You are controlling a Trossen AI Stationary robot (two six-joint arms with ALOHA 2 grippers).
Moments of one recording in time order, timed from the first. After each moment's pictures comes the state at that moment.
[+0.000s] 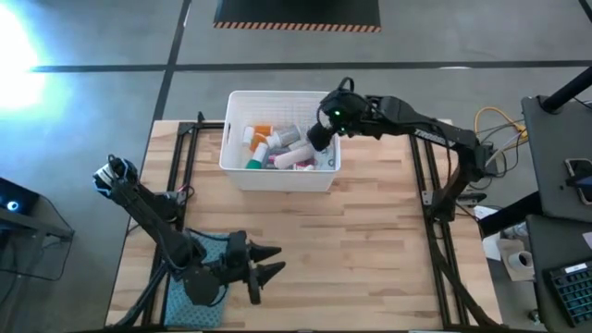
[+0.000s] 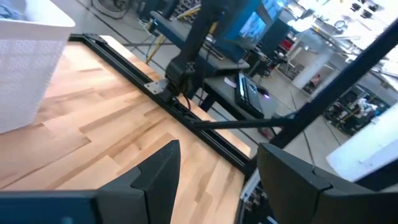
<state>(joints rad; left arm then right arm) -0.77 1.49 1.20 0.05 -1.03 -0.88 -0.27 1.71 1.92 -1.04 0.37 0.45</state>
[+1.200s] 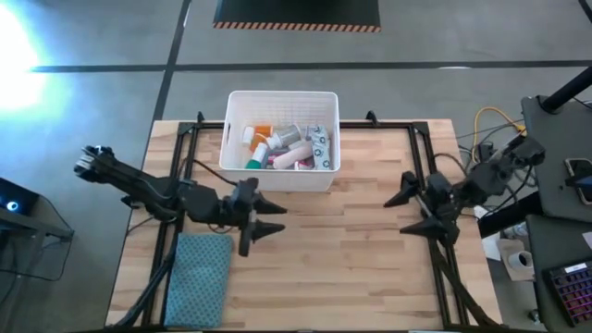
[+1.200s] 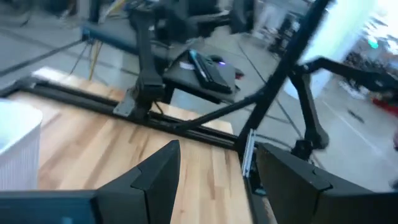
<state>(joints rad) -0.39 1.20 1.14 -0.05 -0.33 -0.43 0.58 0.70 0.87 -0.17 0.25 0.44</state>
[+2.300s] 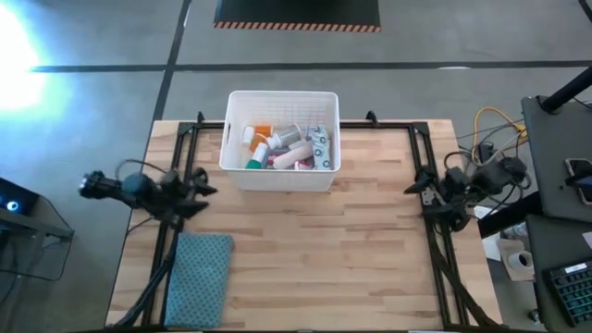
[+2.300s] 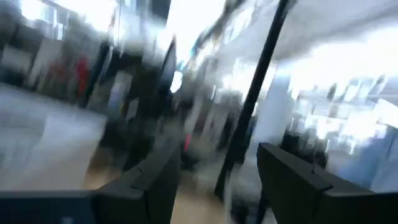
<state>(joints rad) -0.28 0.00 0.09 0.31 -0.15 -0.31 0.49 0.00 0.41 -0.24 0.21 0.35</state>
